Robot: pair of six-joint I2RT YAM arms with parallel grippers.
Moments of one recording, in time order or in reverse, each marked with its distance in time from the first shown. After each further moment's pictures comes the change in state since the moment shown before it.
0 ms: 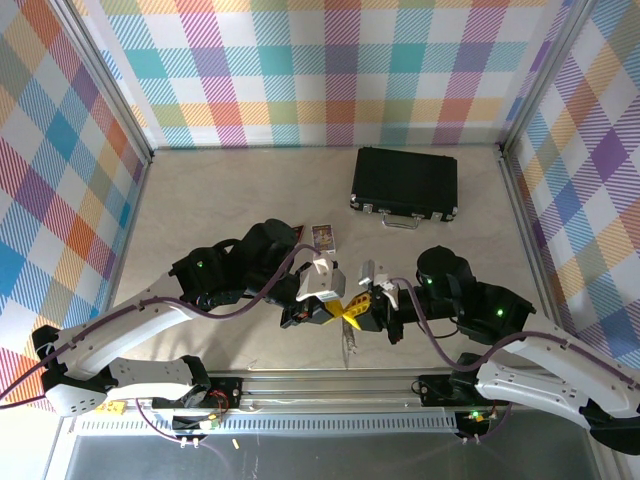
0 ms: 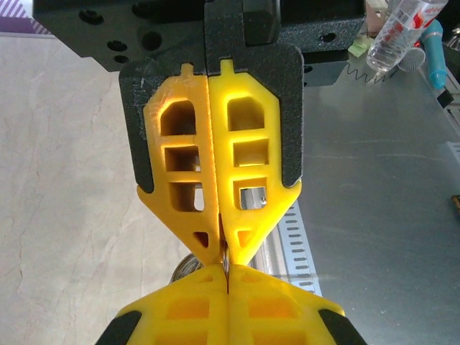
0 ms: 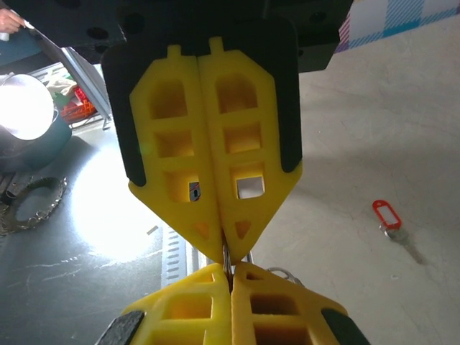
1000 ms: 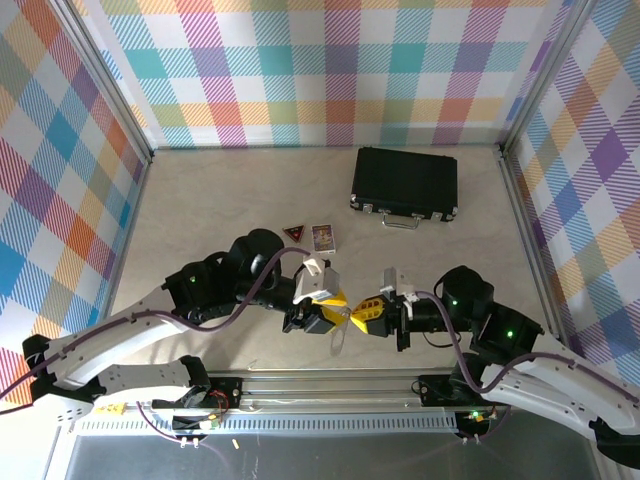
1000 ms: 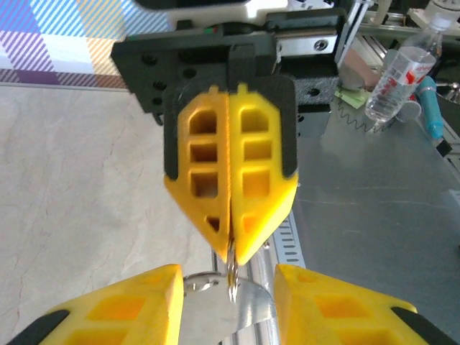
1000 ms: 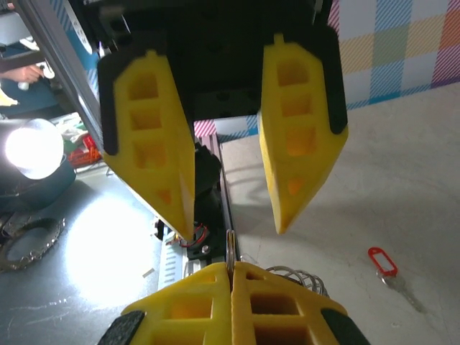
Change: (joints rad) left arm -0.012 -0.119 -0.180 0.285 -0.020 -0.154; right arm 0.005 -0.219 -0.222 0.264 0.022 0.082
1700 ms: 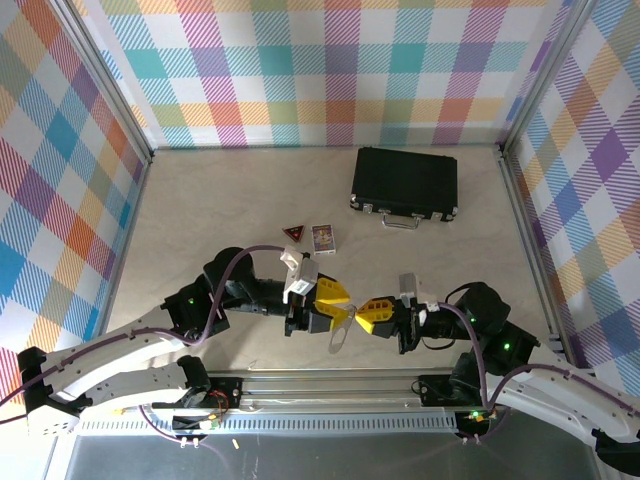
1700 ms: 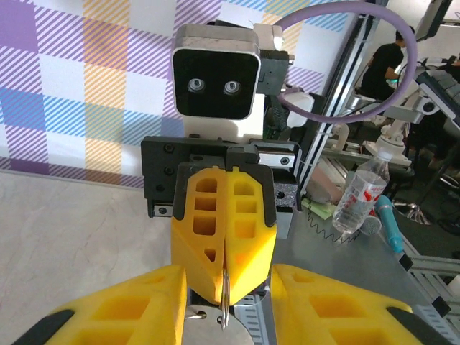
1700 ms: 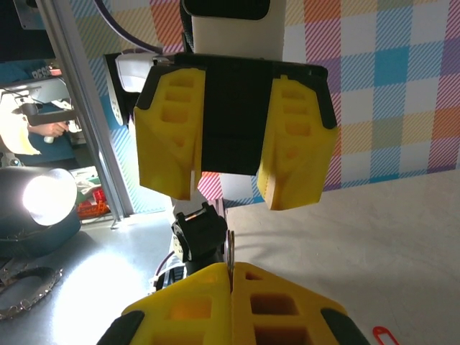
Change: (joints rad) left arm 0.000 -0.124 -0.252 0.553 0.060 -0.330; right arm 0.000 -0.105 -0.169 0.324 -0.010 0.061
